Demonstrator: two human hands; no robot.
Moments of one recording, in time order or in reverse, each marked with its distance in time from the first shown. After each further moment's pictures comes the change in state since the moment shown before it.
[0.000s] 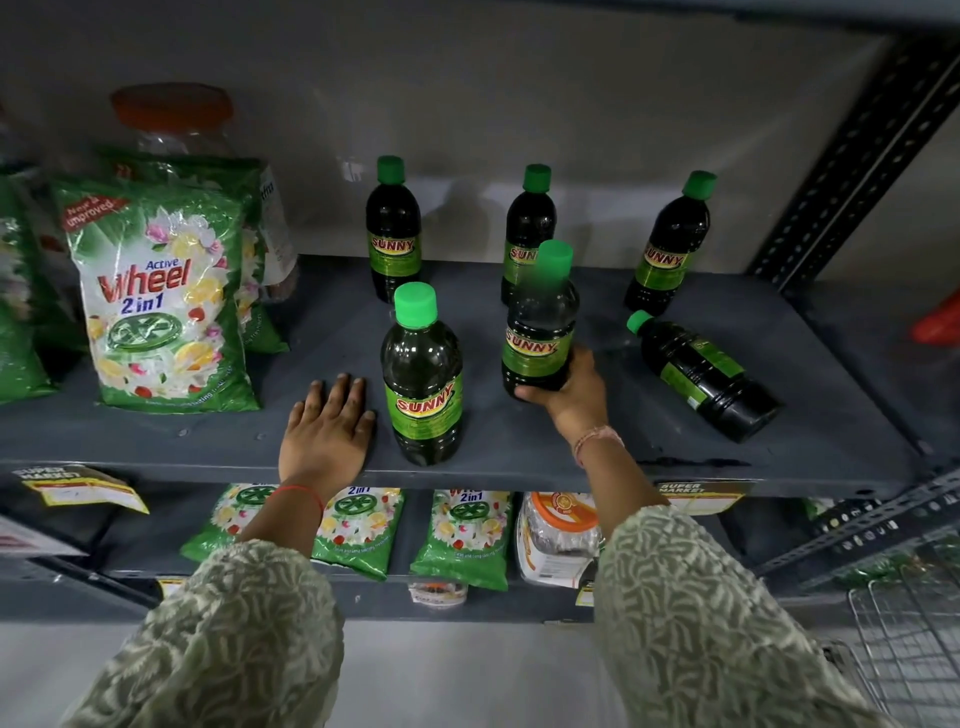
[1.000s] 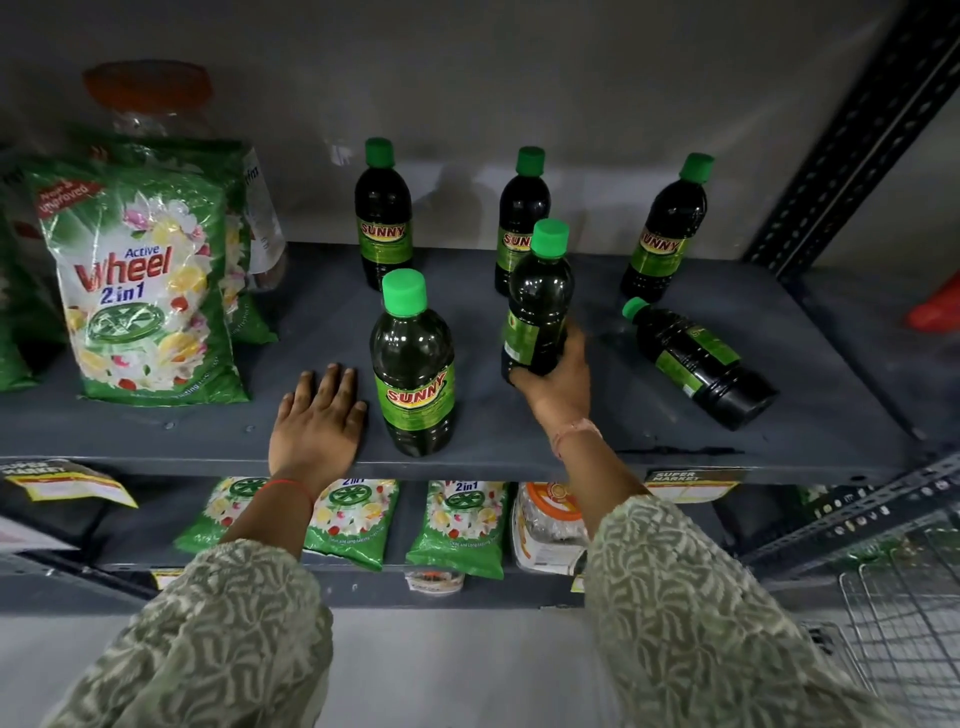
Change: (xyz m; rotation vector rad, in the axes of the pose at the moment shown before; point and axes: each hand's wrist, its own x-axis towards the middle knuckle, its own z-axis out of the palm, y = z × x) left_hand -0.001 0.002 -0.001 0.020 -0.002 -0.001; right_hand -0.008 -0.005 0.014 0.059 0.104 -0.087
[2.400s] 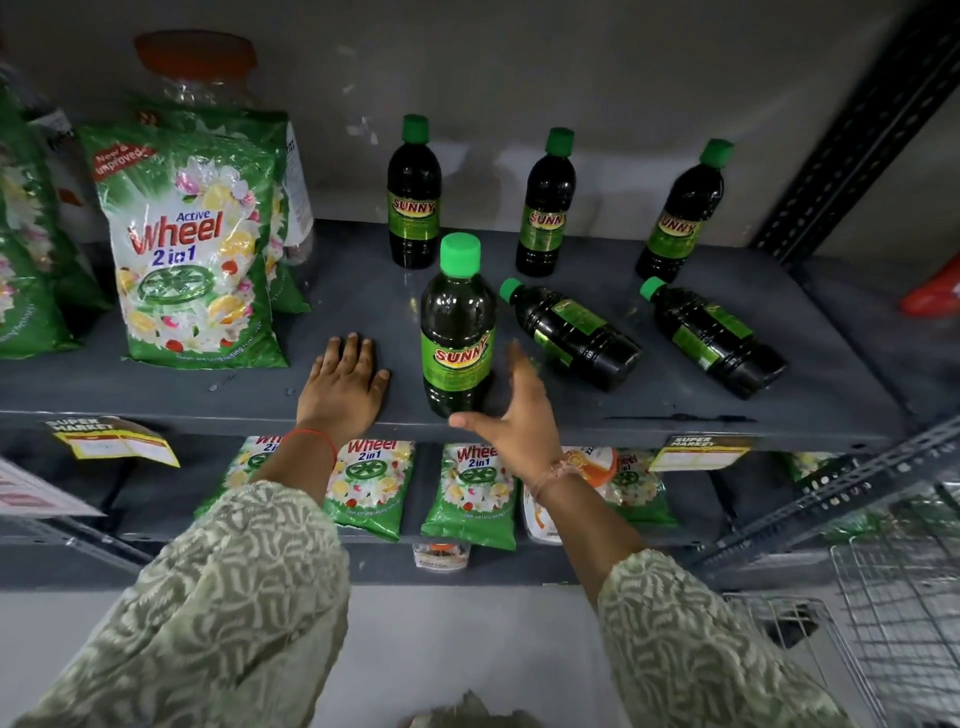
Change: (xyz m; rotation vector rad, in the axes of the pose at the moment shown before) left_hand 0.003 -0.018 -0.008 -0.039 -0.058 0.078; right_hand -0.103 -0.025 0.031 -0.217 -0.318 -0.040
